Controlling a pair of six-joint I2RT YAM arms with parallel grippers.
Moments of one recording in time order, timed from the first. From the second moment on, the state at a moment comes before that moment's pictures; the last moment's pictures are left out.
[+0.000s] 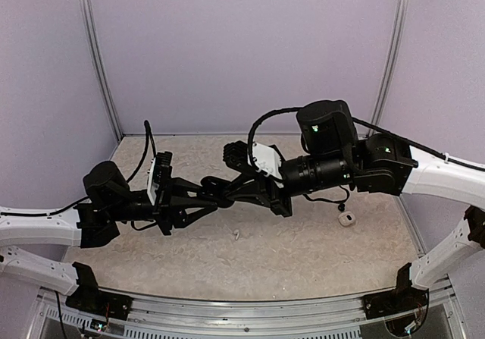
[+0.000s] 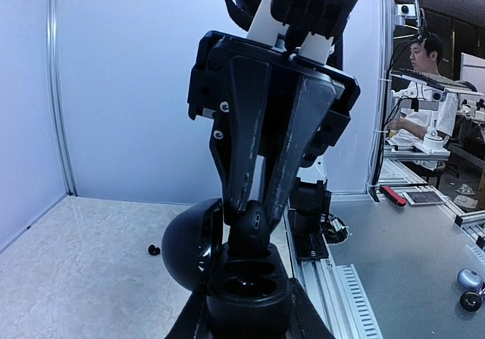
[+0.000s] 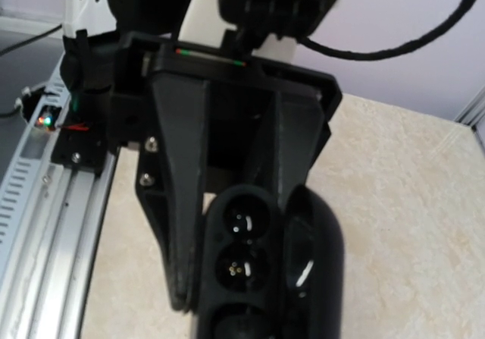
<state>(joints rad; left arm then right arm) -0.93 1.07 0.53 0.70 0.59 -0.09 1.21 1.40 1.39 -0.40 -0.22 -0.42</state>
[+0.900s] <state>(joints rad) -0.93 1.07 0.53 0.72 0.59 -0.09 1.21 1.38 1.39 -0.41 -0.22 -0.39</state>
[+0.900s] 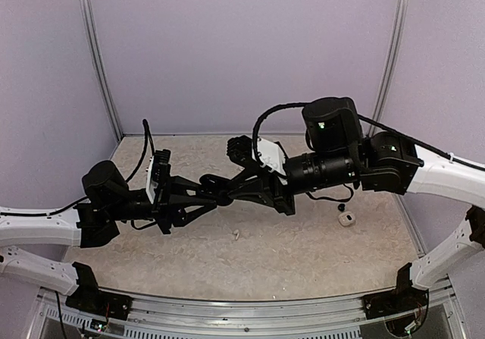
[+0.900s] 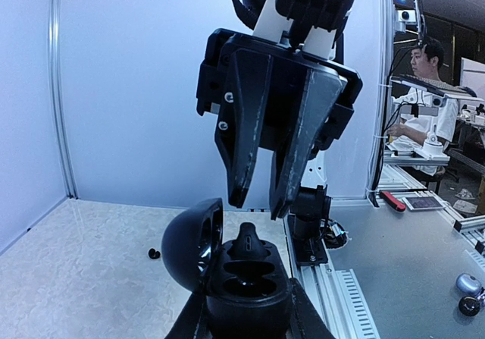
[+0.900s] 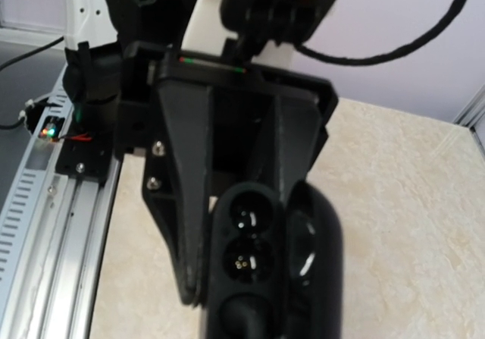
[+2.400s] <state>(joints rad) -0.92 1.07 0.53 0.70 0.57 -0.08 1.16 1.36 1.43 -0.44 -0.23 -0.29</state>
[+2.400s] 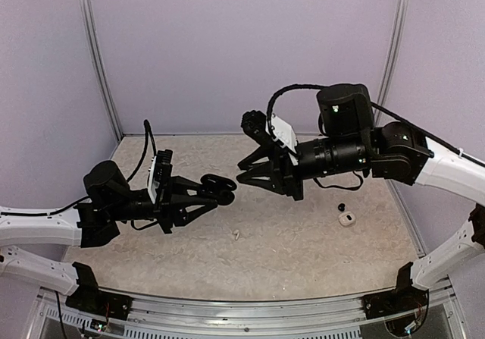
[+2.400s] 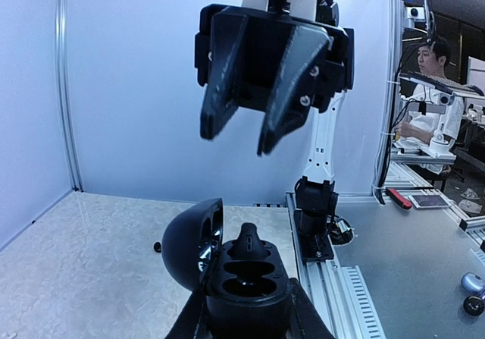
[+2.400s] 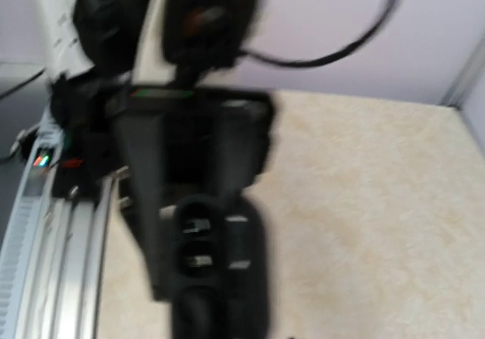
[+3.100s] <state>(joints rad) -0.92 1.09 0.53 0.73 0.55 -0.09 0.45 1.24 0.96 -0.47 -0.19 0.10</state>
